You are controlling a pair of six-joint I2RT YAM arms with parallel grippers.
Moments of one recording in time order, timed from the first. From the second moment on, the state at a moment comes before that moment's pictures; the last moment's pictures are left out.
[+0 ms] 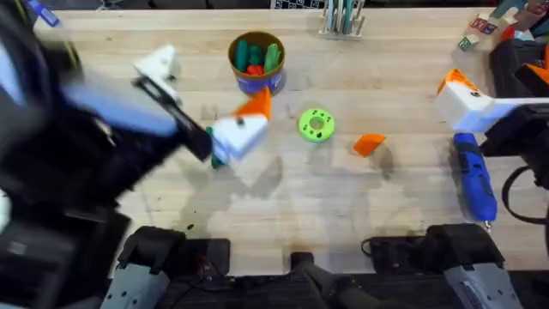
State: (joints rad) left arm -0.16 0.46 0.48 -0.18 0.56 0.06; right arm 0.00 0.30 0.64 -0.59 0.01 0.02
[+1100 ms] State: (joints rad) left arm -0.37 0.01 0.01 -0.06 0.47 -0.15; right arm 0.00 0.30 0.64 -0.59 0.01 0.02
